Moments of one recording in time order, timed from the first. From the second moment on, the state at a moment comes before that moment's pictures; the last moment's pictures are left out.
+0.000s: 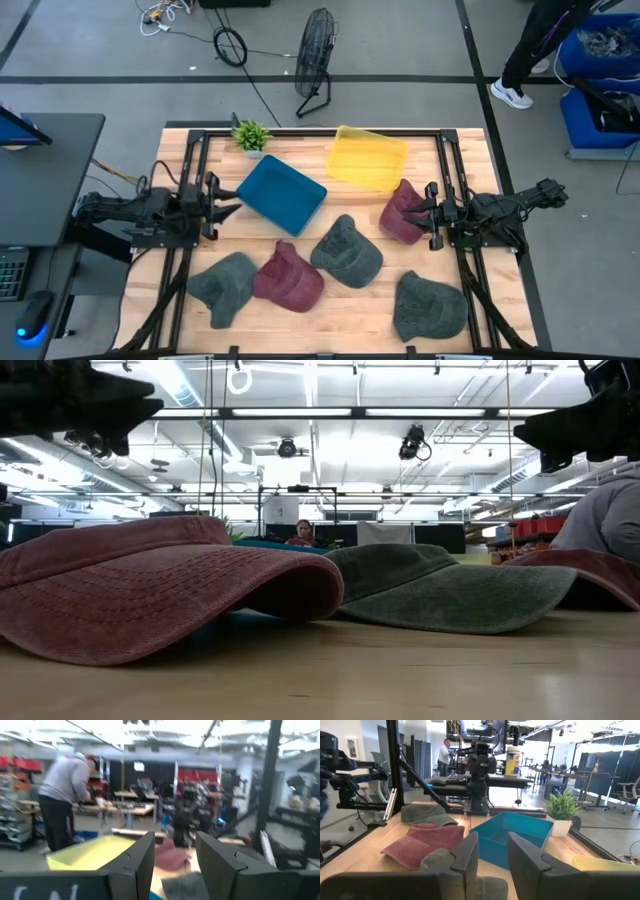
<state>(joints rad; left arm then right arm) -0.13 0.01 0.06 0.21 -0.29 -0.01 0.32 0.01 0.02 0.06 0.32 -0.09</state>
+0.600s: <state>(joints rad) -0.13 0.01 0.06 0.12 -0.30 -0.43 0.32 0.01 0.02 0.12 0.39 -0.07</state>
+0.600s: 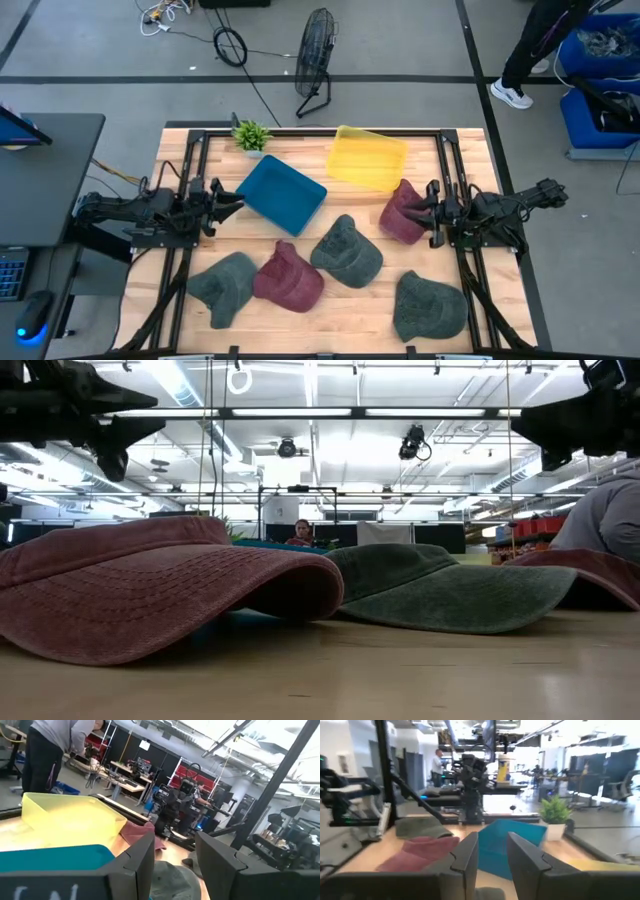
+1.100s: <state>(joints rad) -0.13 0.11 0.15 0.35 -0.29 0.04 0.25 0.03 0.04 0.44 0.44 -0.29</state>
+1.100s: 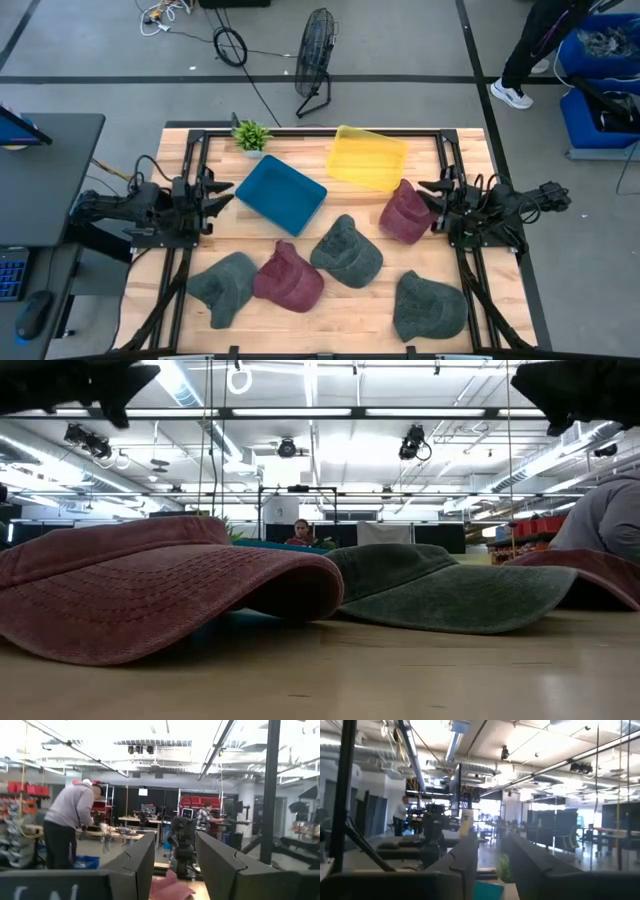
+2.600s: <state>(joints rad) 0.07 0.83 0.59 0.12 -0.54 0.25 0.20 0.79 0.28 -0.56 0.40 1.04</state>
